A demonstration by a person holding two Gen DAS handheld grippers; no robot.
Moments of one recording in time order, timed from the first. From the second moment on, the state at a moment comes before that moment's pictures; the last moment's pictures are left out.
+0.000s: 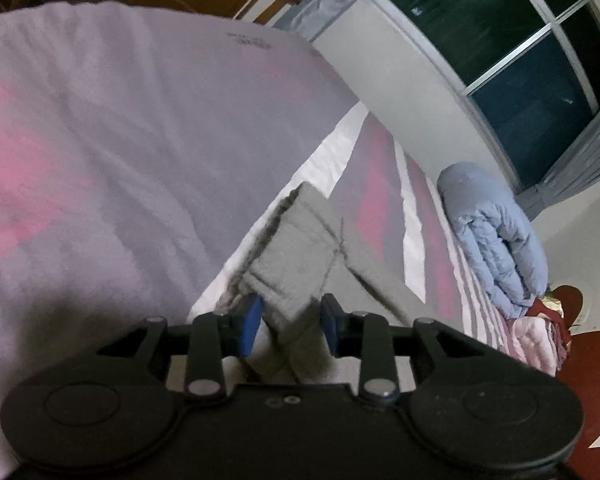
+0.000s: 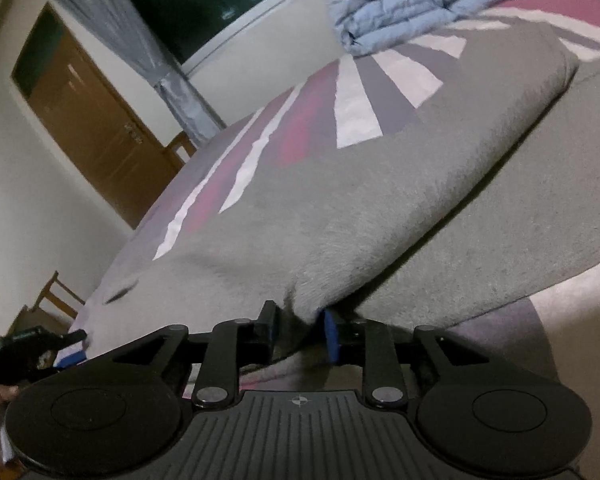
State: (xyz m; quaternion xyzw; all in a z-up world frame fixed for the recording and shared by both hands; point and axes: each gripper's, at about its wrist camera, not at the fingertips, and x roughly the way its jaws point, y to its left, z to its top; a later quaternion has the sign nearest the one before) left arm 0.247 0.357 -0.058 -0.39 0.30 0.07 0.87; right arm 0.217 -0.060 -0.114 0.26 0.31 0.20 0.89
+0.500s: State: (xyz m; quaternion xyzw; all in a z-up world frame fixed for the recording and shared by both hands) left arm 0.234 0.347 -0.052 -0.35 0.30 0.08 0.88; right arm 0.222 -0.059 -0.112 0.24 0.32 0.21 0.90
